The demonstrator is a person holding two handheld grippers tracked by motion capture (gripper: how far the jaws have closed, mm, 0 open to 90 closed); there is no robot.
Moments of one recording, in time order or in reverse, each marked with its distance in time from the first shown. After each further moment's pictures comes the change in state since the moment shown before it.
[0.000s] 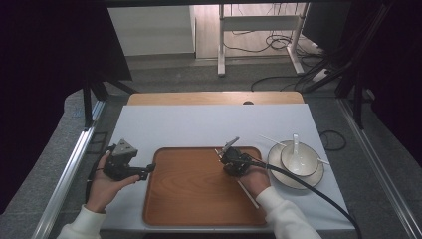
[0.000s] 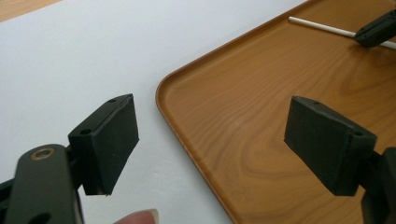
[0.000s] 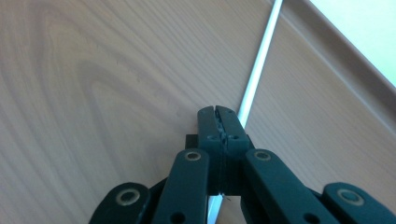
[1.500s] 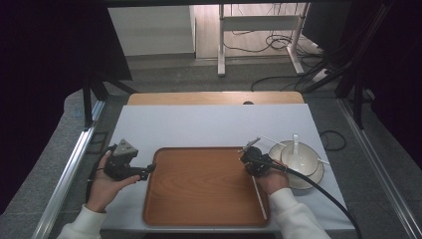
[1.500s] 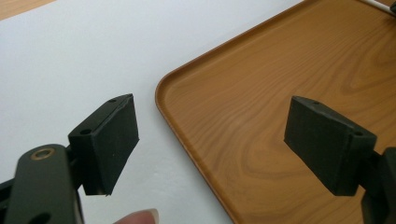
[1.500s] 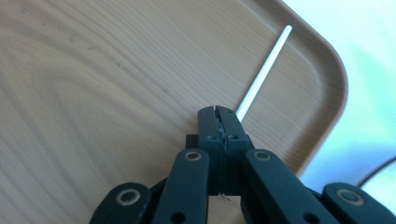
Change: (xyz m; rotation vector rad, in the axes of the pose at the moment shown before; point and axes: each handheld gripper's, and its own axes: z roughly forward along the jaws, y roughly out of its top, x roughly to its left) left arm 0.000 0.000 0.001 0.003 0.000 0.005; right arm -0.030 -0.038 -0.024 0.046 -0.163 0.112
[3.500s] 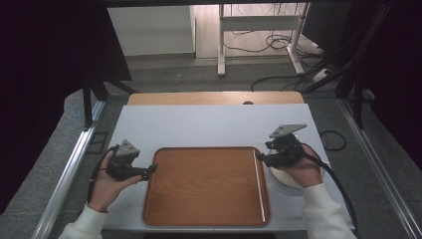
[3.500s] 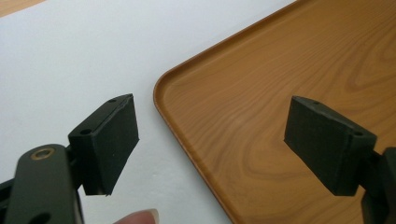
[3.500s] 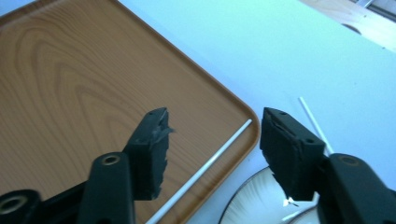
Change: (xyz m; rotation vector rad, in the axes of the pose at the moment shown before) left arm -0.002 -0.001 0.006 0.006 0.001 0.009; right arm -0.056 -0.019 -0.089 -0.342 0.141 -0.008
